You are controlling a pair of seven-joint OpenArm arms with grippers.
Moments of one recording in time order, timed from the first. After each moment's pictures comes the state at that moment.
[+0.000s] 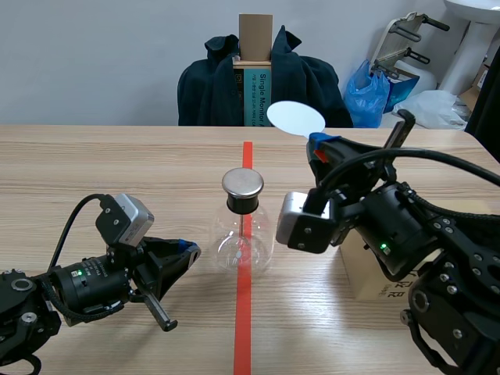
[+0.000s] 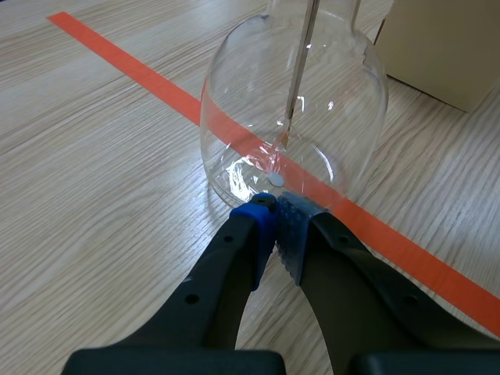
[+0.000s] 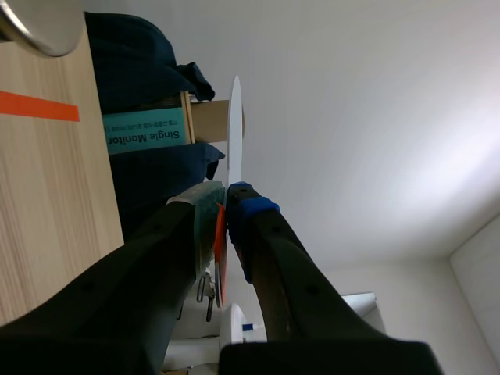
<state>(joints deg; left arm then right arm) 0.8 -24.3 25.9 63.2 -5.0 -30.1 -25.2 -11.7 14.5 -11.8 86.1 -71.7 -21.7 24.5</state>
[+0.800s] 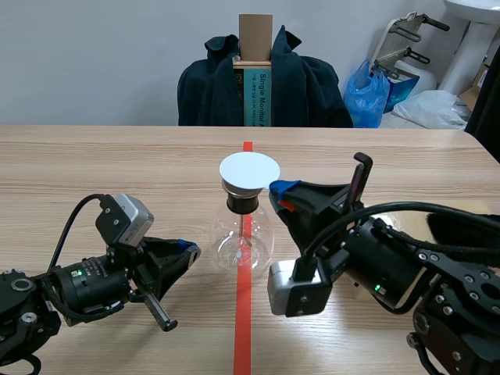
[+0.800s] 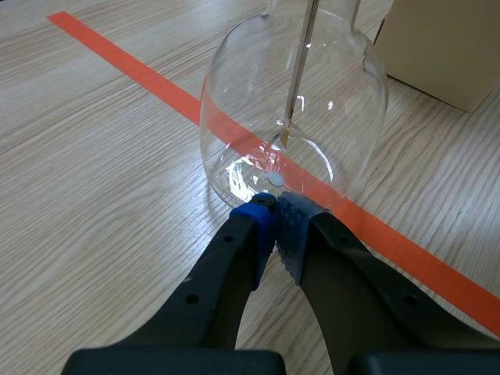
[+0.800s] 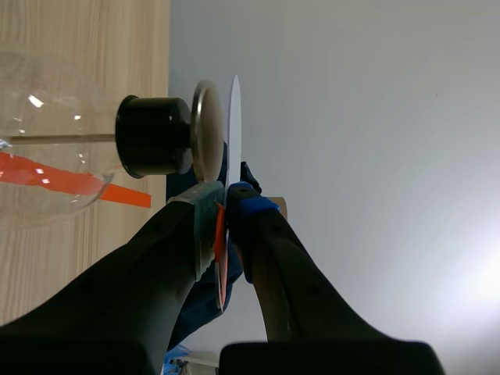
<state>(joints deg) 0.8 -24.3 25.9 63.2 -5.0 -30.1 -25.2 -13.1 14.6 -11.7 83.2 -75.5 -20.2 40.6</state>
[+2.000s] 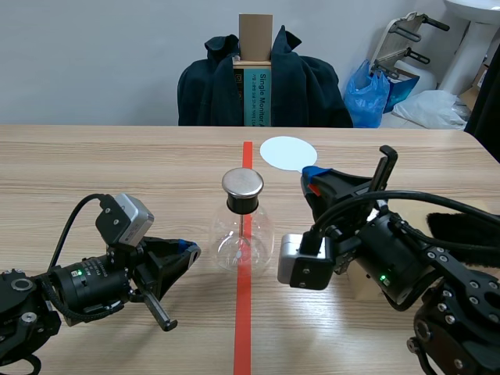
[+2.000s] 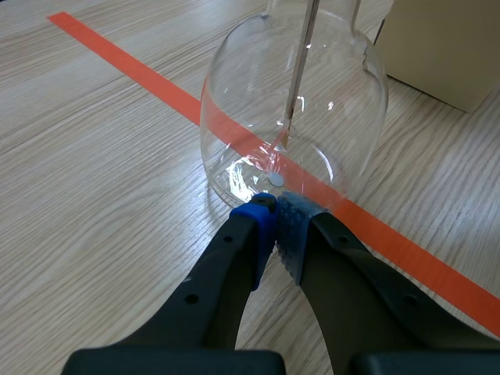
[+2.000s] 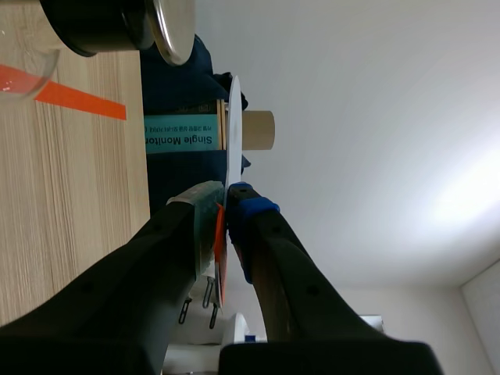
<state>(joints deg) 0.8 -24.3 25.9 63.2 -5.0 -30.1 -25.2 -13.6 14.6 -11.7 83.2 -75.5 -23.3 25.8</state>
